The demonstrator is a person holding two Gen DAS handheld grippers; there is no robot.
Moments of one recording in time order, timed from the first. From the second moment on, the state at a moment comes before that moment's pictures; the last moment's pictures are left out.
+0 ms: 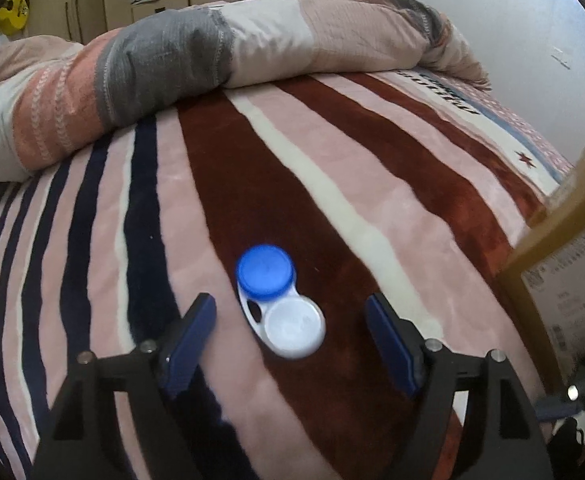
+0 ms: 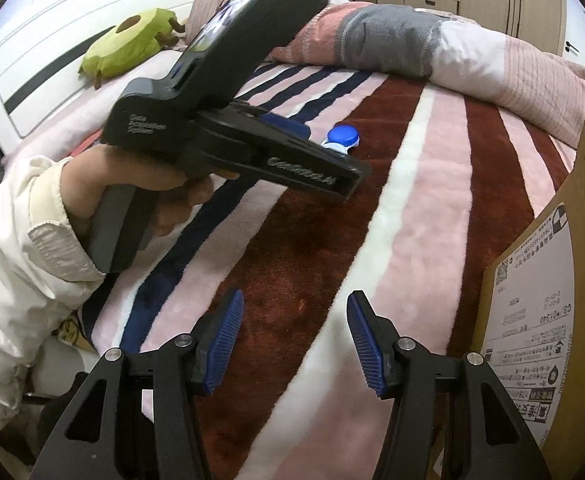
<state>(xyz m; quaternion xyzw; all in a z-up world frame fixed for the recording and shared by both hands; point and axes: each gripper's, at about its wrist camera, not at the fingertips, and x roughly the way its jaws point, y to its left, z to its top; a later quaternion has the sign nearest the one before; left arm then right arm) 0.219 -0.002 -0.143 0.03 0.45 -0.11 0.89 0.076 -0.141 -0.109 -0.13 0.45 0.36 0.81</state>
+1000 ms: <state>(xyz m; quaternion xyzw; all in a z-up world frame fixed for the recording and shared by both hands) 0.088 -0.108 0.078 0.10 0.34 -0.24 0.90 0.042 -0.132 -0.094 -0.15 0.44 0.39 0.80</state>
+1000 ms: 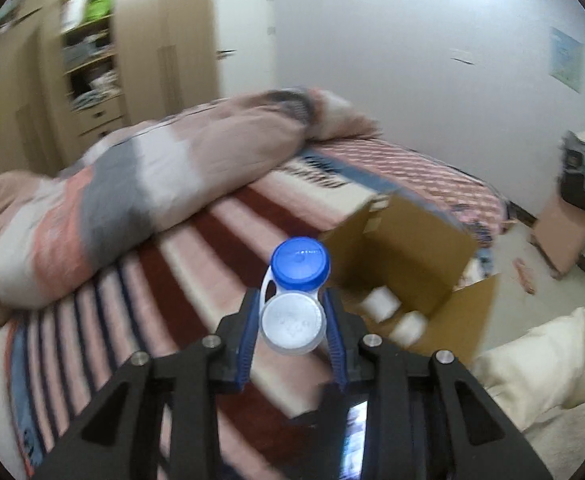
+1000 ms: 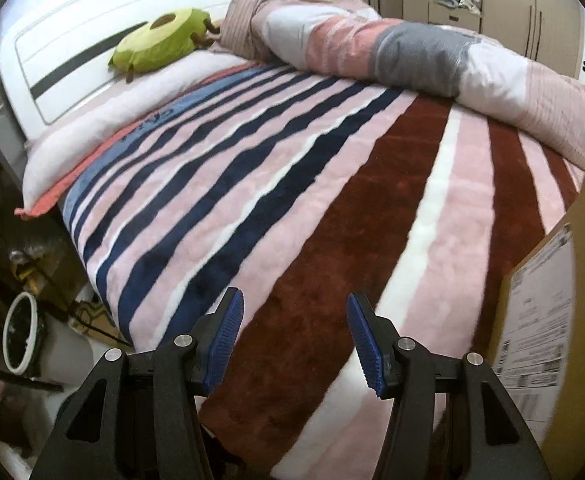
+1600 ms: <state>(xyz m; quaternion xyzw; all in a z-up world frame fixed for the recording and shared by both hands) 0.093 -0.151 0.078 0.07 0.35 -0.21 0.91 0.036 -0.156 -0.091 -0.13 0.43 0.42 0.78</state>
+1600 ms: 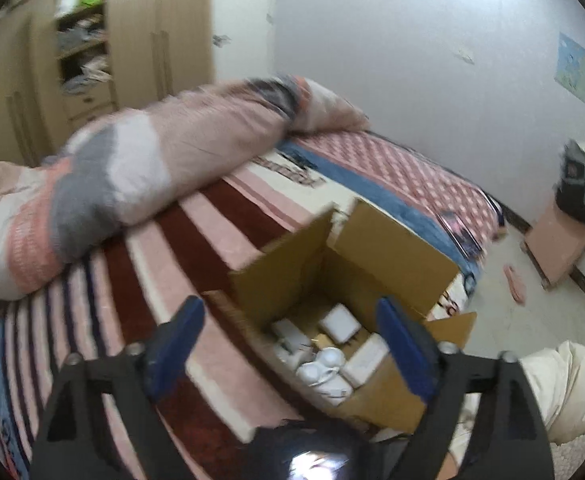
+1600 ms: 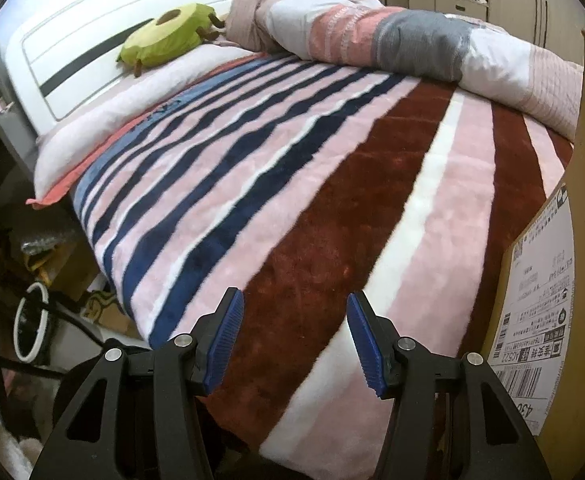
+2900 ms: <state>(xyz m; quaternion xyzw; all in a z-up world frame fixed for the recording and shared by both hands) 0.010 -0.026 0.041 -0.05 0.28 0.05 0.96 0.016 -0.295 0.062 -0.06 0.24 0.36 0.90</state>
